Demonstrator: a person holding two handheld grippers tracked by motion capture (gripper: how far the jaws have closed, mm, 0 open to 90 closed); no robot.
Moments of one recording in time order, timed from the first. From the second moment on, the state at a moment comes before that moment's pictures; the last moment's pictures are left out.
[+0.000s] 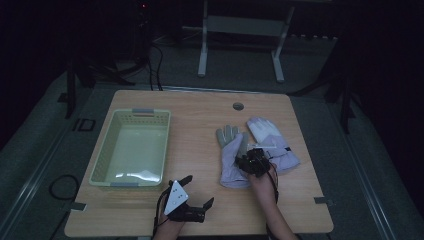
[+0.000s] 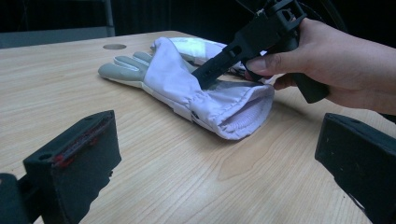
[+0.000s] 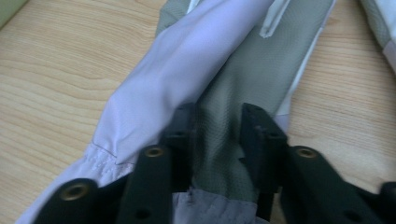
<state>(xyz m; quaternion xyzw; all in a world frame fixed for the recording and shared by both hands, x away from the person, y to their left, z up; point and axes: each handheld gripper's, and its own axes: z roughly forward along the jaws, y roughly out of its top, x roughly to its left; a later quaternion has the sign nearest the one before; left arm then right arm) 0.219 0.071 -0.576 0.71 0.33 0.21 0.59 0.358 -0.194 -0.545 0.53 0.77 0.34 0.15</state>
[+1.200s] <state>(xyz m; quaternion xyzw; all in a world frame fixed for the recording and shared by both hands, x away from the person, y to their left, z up) 0.220 0.071 -0.576 0.71 0.33 0.20 0.59 0.437 -0.320 -0.513 0.46 0.81 0.33 0.17</state>
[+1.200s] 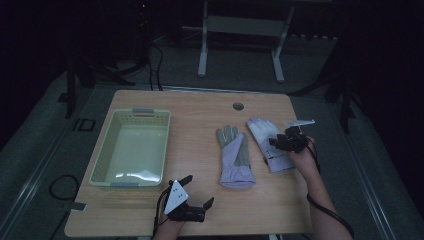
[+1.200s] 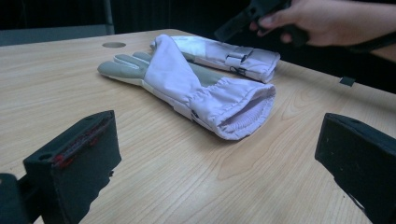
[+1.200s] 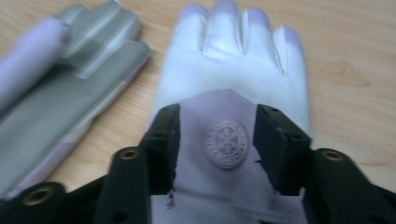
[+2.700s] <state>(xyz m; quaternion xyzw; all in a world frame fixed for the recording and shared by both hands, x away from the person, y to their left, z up) 0.219 0.070 -0.576 0.71 0.33 0.20 0.59 0.367 -0.326 -0.450 0.57 0.72 0.34 0.21</state>
